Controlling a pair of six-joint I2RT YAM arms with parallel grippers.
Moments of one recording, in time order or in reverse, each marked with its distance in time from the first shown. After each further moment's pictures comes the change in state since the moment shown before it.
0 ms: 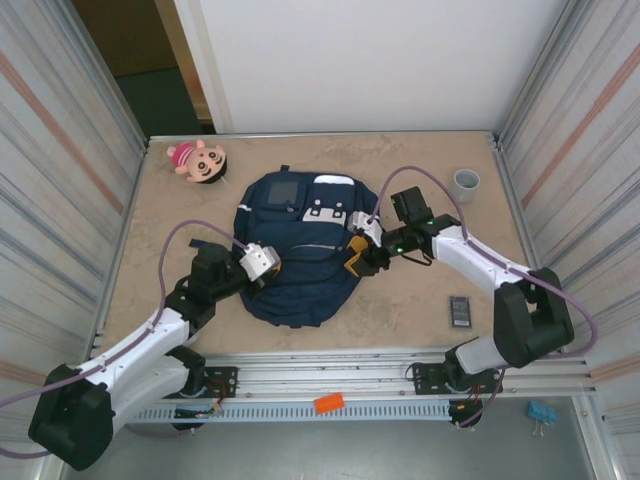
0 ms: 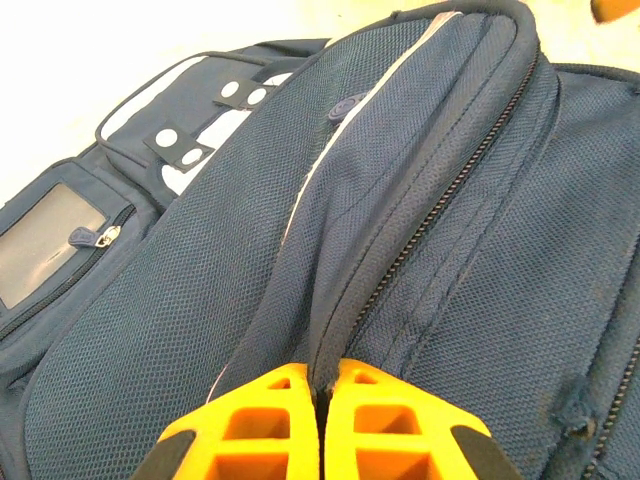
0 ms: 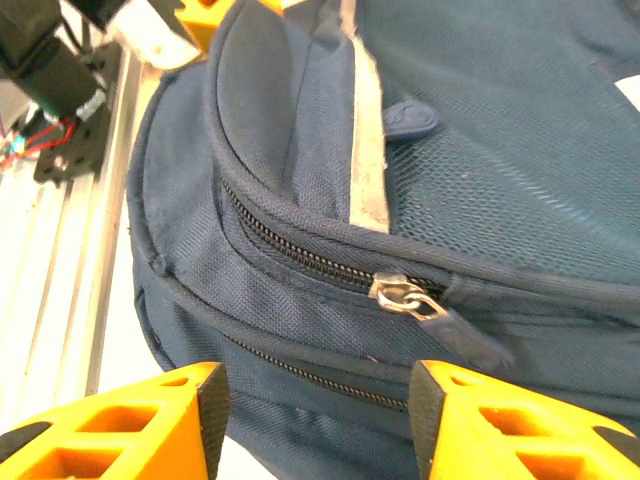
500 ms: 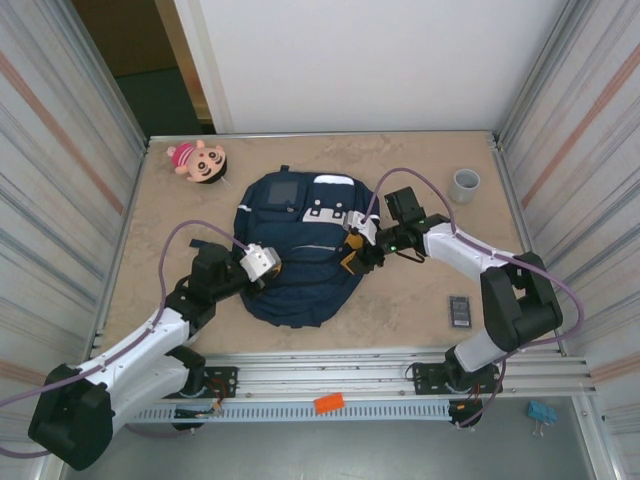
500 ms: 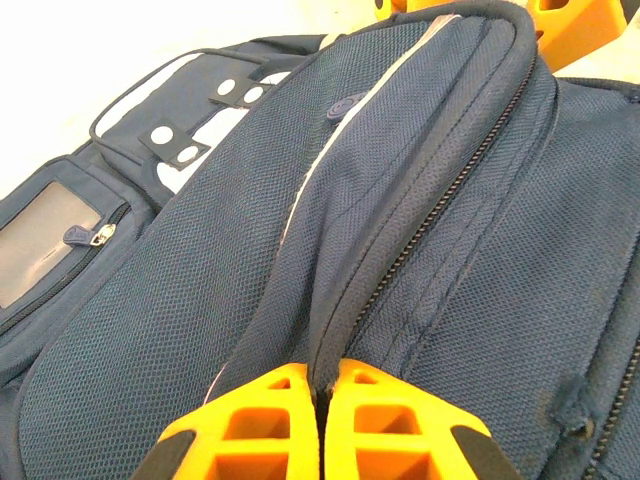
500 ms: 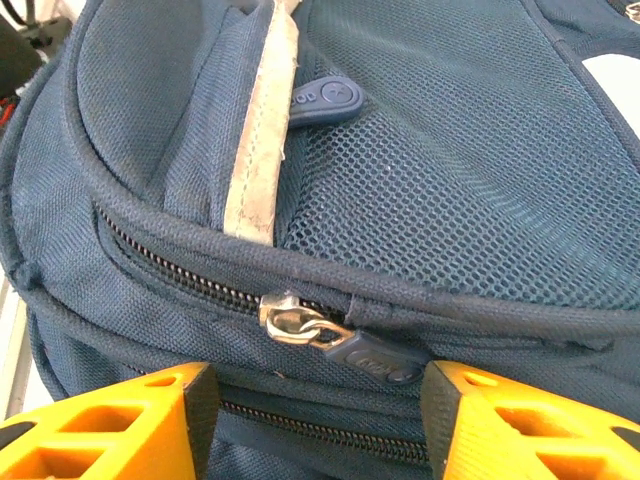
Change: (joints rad) left arm -0.005 0.000 0.000 -0.008 0.000 0.003; right arm 0.030 0.119 0.011 0.113 0.039 -0.020
